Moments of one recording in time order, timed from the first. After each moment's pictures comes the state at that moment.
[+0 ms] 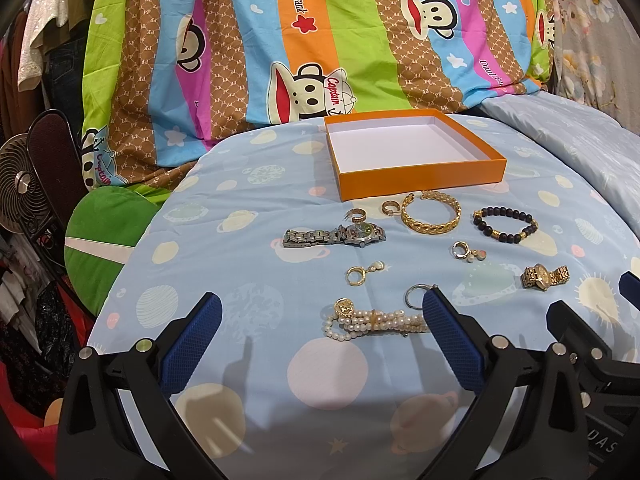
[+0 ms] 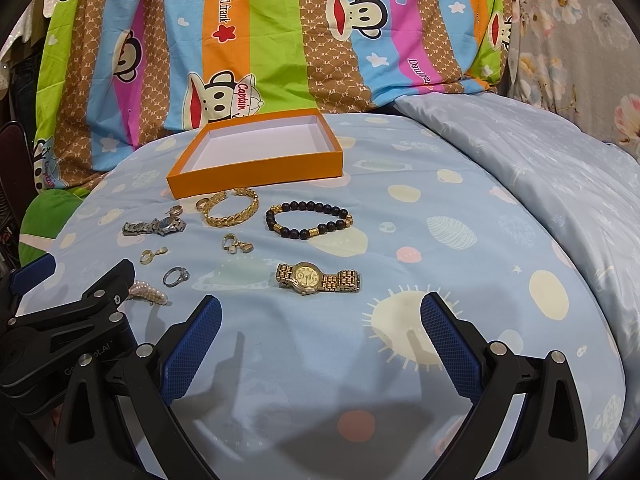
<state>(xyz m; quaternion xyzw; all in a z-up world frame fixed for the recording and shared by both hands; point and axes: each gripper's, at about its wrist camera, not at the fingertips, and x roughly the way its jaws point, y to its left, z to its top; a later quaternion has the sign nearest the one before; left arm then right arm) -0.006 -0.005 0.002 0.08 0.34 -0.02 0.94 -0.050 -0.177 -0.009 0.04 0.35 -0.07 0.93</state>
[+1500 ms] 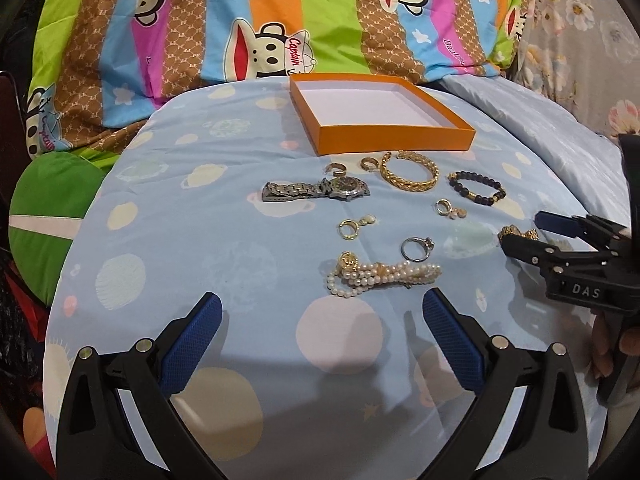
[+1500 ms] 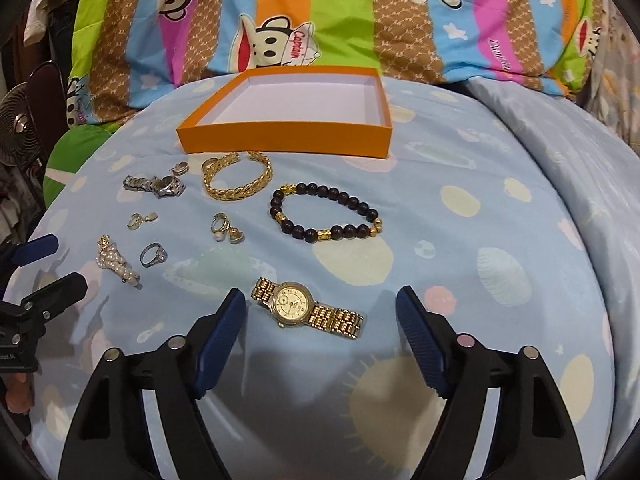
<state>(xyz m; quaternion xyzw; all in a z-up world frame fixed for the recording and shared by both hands) 0.001 0.029 -0.011 0.03 0.41 -0.13 0.90 0.017 -0.199 -0.028 -0.02 0.44 0.06 0.90</state>
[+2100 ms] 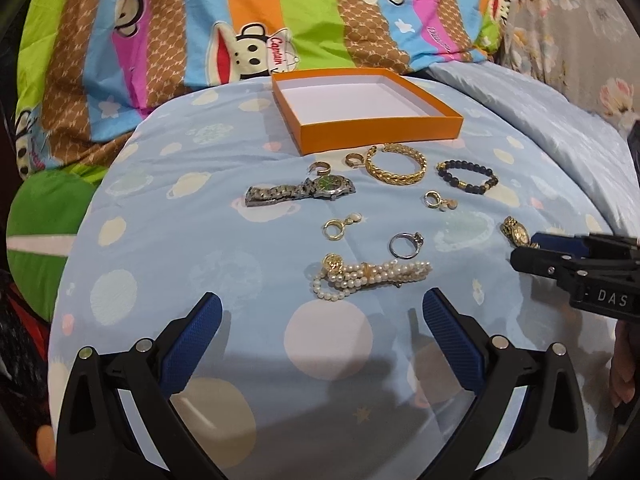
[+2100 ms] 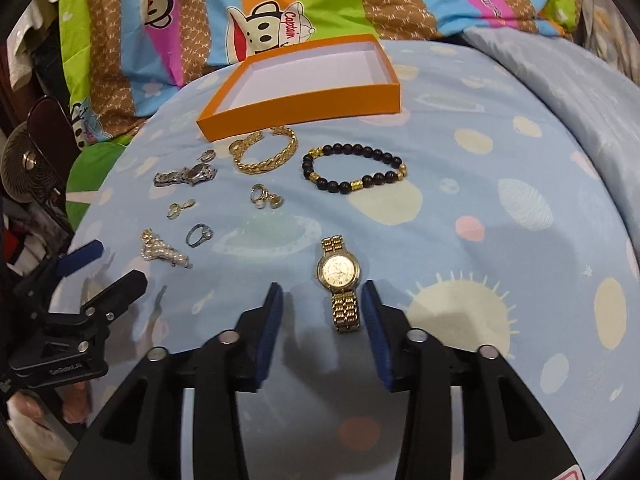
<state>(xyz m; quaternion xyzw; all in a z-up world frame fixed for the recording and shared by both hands) 0.004 0.018 -0.011 0.07 0.41 -0.15 0.90 -0.006 -0.194 -0.024 0.06 0.48 0.06 0.88</state>
